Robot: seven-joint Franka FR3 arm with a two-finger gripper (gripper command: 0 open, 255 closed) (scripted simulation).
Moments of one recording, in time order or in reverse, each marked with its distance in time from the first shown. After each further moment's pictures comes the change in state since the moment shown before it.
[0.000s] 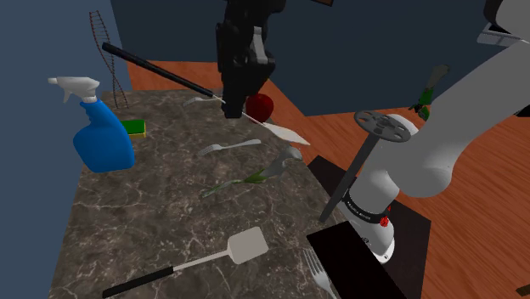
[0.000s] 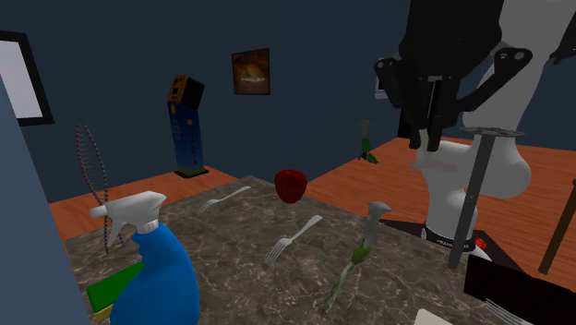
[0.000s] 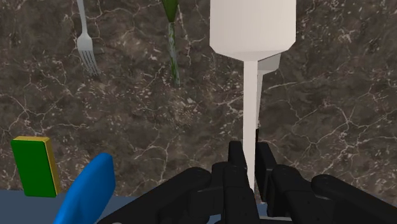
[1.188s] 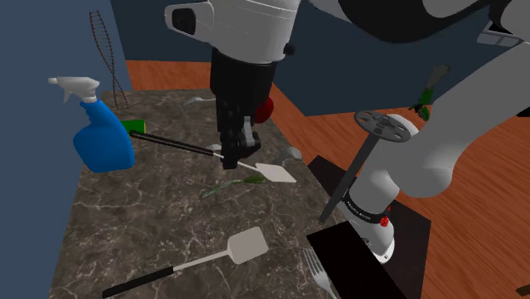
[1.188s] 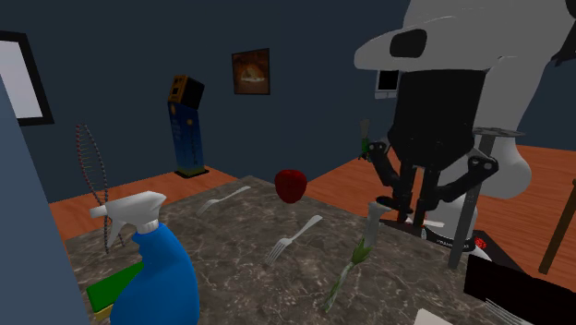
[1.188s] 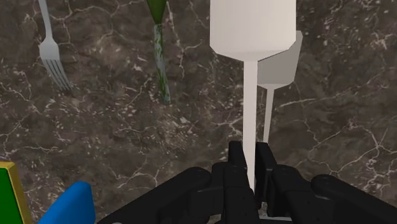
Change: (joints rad) arm 0.013 -0.030 0.018 -0.272 0.022 0.242 -0.013
